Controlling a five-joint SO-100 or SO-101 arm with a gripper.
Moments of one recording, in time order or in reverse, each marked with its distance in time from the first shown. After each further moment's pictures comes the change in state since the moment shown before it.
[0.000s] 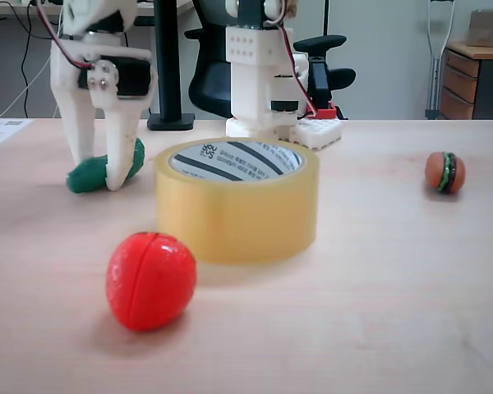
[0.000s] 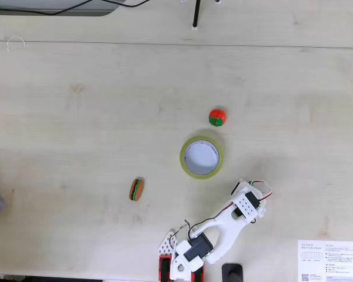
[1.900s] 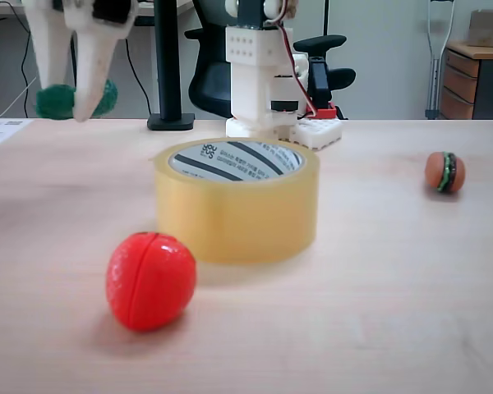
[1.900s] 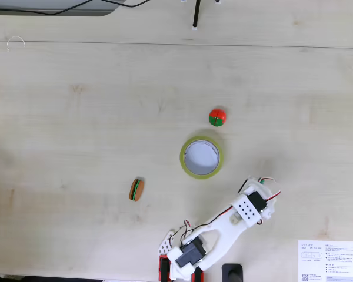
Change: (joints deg) arm -0.9 9.1 -15.8 17.7 -0.3
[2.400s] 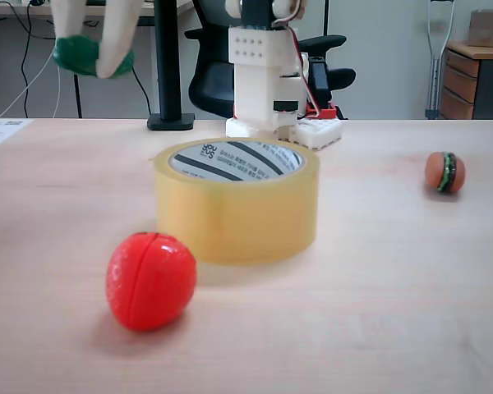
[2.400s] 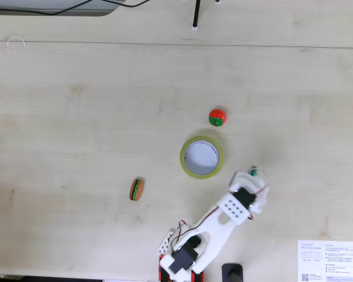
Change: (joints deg) arm -11.1 8.9 -3.0 6.2 2.1
